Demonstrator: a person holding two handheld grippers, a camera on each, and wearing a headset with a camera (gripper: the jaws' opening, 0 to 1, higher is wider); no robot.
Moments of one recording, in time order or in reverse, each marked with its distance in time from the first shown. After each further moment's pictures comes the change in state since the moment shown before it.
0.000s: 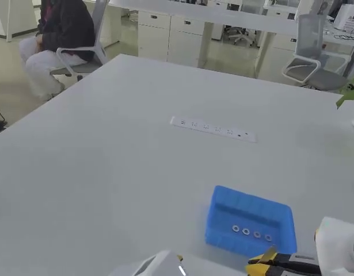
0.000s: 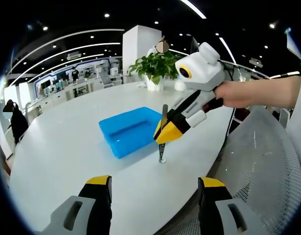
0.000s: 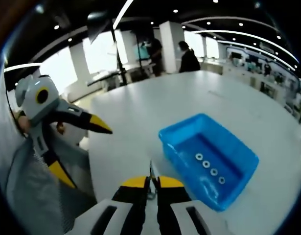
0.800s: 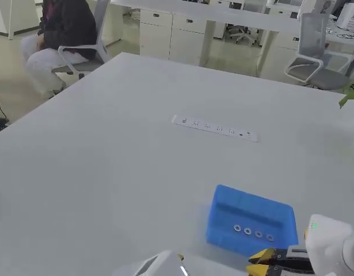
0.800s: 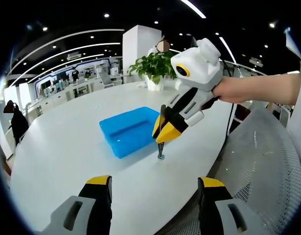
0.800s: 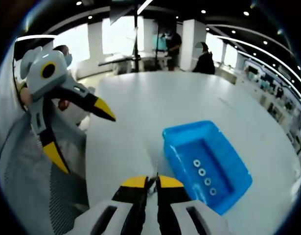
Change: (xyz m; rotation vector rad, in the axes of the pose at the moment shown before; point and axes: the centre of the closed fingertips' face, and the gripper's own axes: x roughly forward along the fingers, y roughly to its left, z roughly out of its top) left arm 0.000 0.001 -0.001 0.003 0.002 0.005; right arm 0.003 -0.007 -0.001 -0.190 0.089 -0.003
